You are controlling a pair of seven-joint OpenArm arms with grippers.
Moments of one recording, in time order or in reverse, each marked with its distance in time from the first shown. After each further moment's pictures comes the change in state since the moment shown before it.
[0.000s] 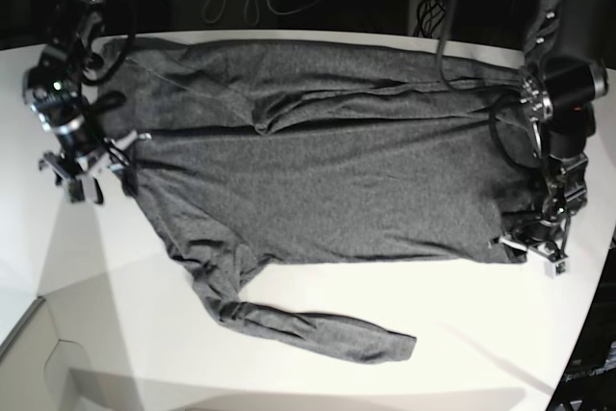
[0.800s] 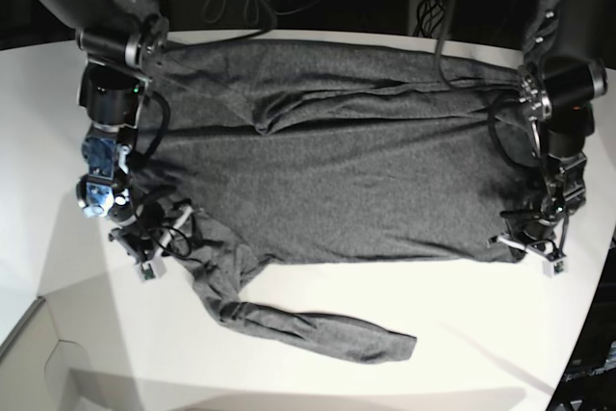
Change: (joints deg) left arm 0.2 0.2 -0.1 0.0 0.0 -0.2 0.0; right arm 30.6 0.9 -7.1 -46.5 -14.6 -0.2 7.7
